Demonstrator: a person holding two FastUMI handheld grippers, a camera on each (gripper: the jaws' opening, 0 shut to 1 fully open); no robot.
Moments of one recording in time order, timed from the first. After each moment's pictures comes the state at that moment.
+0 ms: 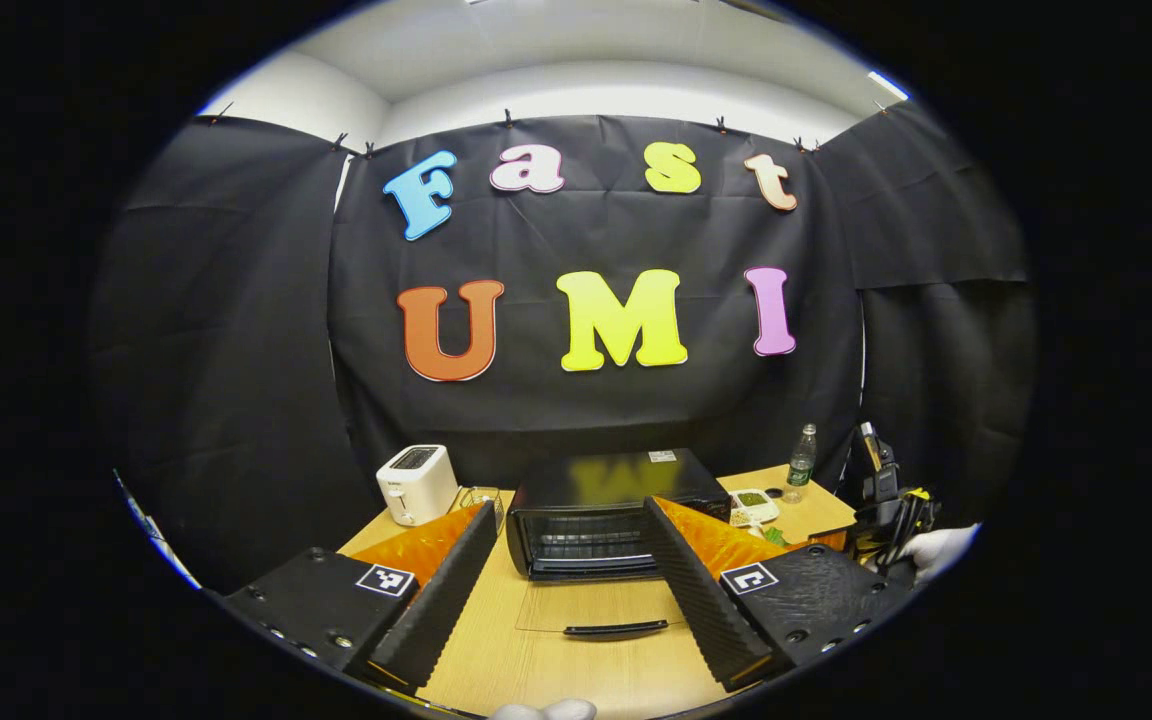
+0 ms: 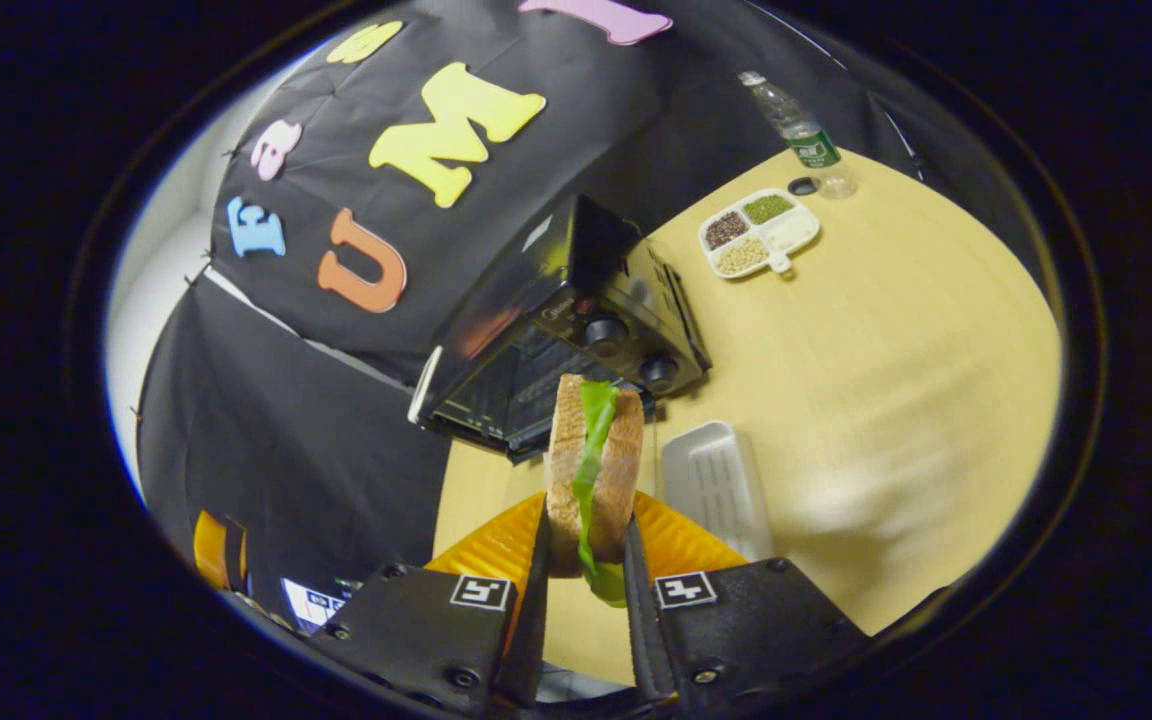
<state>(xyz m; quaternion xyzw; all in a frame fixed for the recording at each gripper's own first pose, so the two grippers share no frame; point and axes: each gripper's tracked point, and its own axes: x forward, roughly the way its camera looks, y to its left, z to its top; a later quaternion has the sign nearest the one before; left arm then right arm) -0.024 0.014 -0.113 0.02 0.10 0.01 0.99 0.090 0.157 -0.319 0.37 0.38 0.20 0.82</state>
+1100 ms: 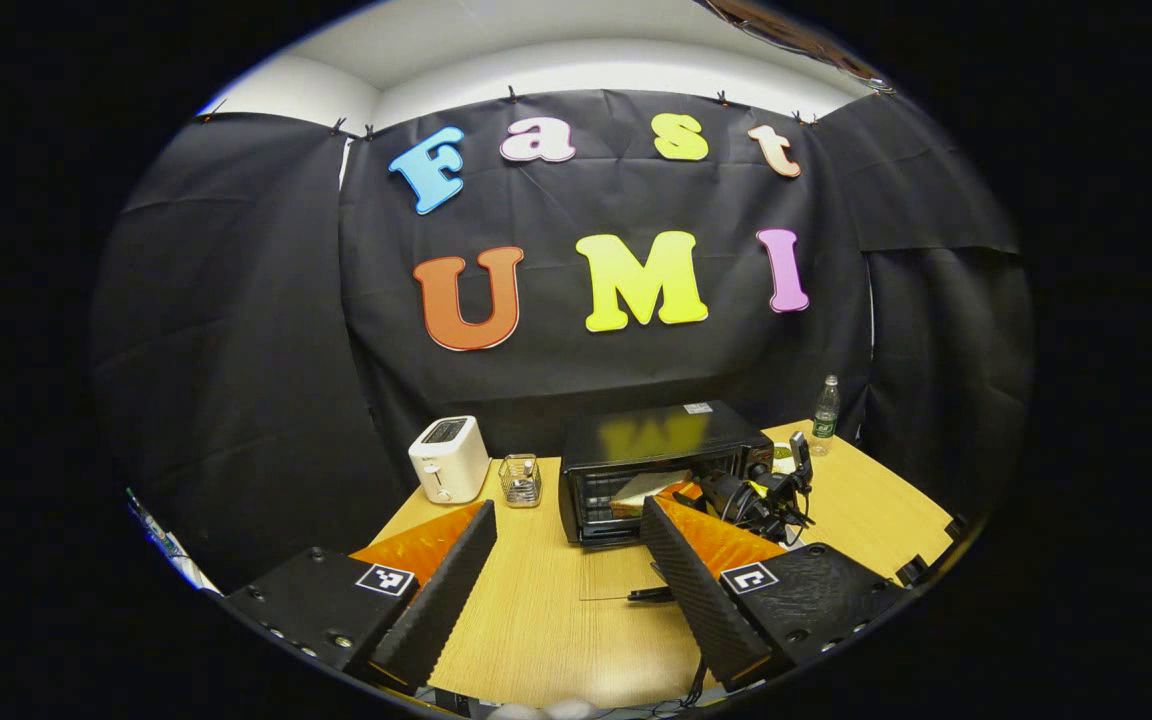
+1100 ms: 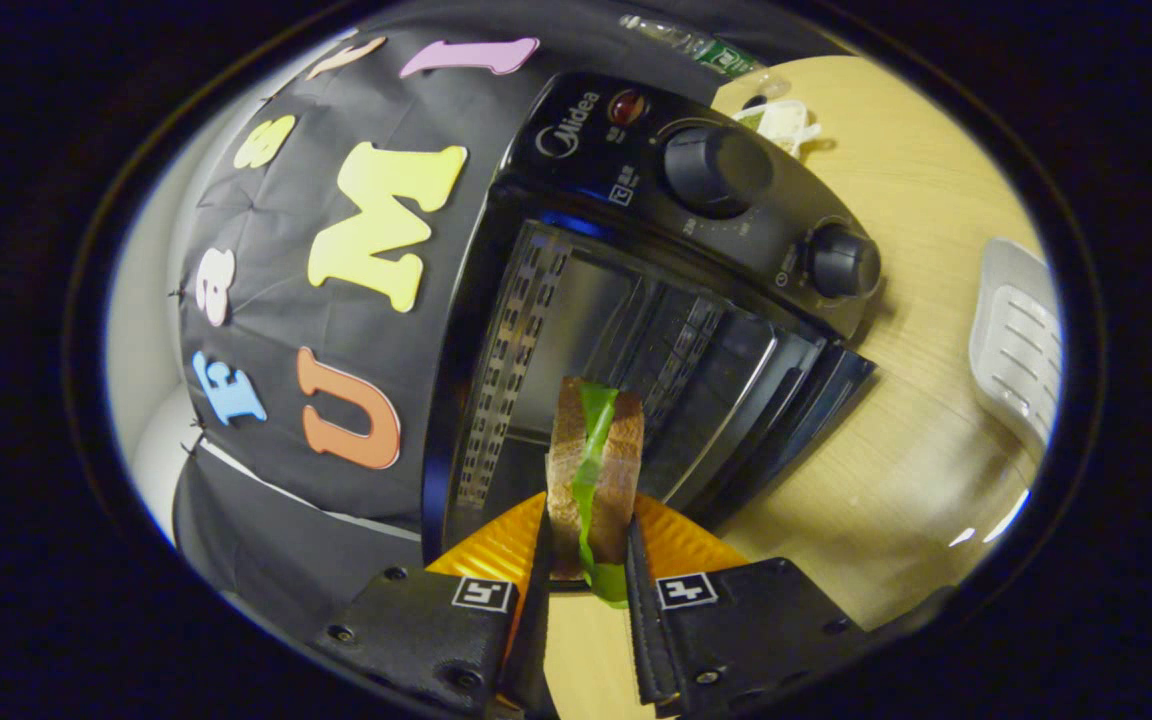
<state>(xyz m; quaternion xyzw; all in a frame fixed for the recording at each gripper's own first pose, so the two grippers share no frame) -0.043 0.077 -0.148 0.04 0.14 0.02 0.99 0.244 0.315 -0.373 0.55 0.22 0.08 0.80</state>
